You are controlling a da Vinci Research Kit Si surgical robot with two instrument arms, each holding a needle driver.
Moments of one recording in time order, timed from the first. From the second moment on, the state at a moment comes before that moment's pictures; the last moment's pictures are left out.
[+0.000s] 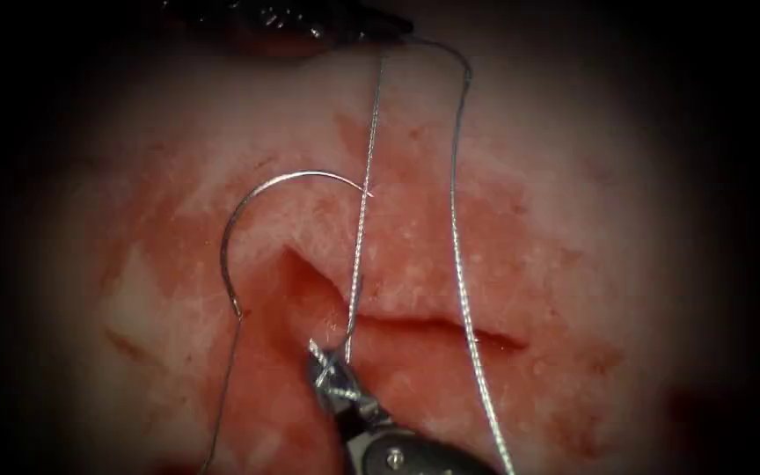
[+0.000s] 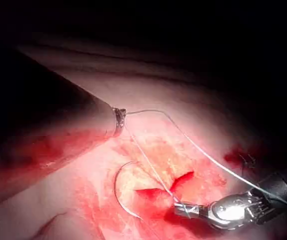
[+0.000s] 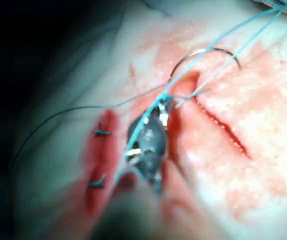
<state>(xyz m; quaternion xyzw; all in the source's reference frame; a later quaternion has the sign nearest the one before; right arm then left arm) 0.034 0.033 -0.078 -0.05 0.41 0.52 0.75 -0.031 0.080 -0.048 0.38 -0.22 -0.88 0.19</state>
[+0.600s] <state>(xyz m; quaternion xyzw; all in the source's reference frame) 0.034 0.033 -0.077 -0.04 0.42 0.51 0.75 -0.030 0.081 -0.049 0.42 -0.16 -0.89 0.09</state>
